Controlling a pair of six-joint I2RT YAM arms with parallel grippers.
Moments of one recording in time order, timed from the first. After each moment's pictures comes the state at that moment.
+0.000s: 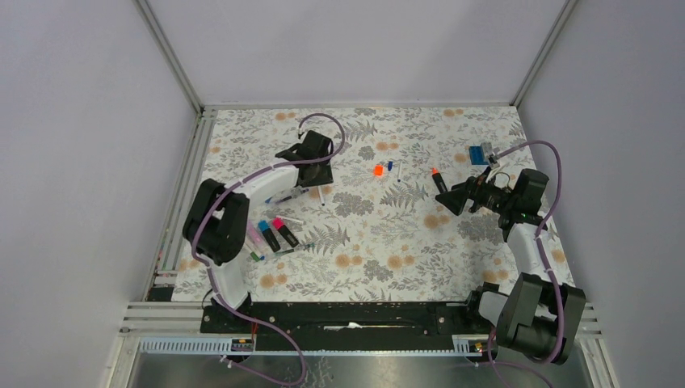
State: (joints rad) left arm -0.51 1.79 1.27 -0.40 -0.20 -0.58; right arm -0.32 1.13 0.57 0.04 -1.13 0.02
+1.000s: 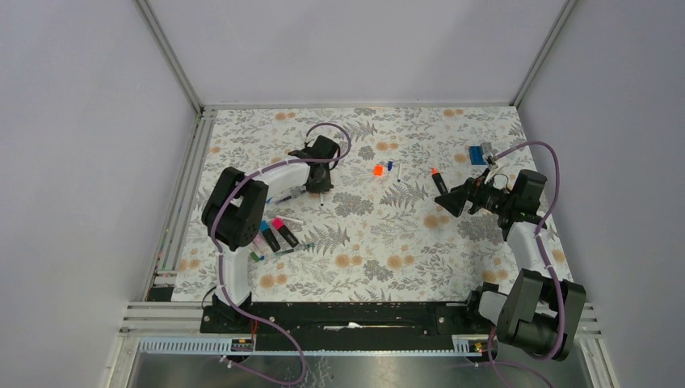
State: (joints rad) left arm -0.51 1.99 1.37 -0.48 -0.23 -0.59; right arm -0.32 1.15 0.57 0.00 -1.13 -0.01
